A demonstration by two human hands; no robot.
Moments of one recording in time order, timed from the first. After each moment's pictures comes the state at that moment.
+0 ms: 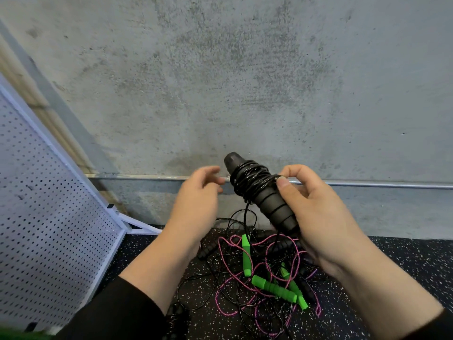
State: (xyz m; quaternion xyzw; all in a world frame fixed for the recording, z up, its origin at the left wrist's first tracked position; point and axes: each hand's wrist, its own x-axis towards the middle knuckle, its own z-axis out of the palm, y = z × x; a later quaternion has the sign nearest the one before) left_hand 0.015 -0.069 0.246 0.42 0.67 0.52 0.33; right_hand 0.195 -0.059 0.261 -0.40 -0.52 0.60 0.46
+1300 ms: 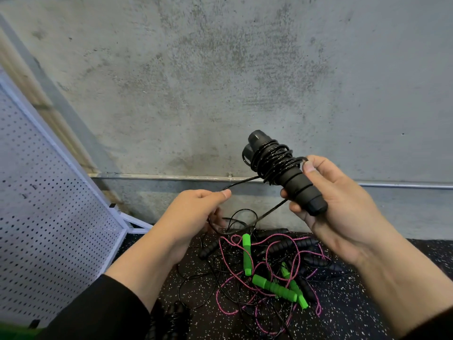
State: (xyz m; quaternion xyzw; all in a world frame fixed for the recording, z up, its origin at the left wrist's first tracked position) left_hand -0.003 -0.087 0.242 0.39 0.65 0.45 0.47; right_hand 0.214 -0.045 0.270 -0.34 -0.39 0.70 0.49
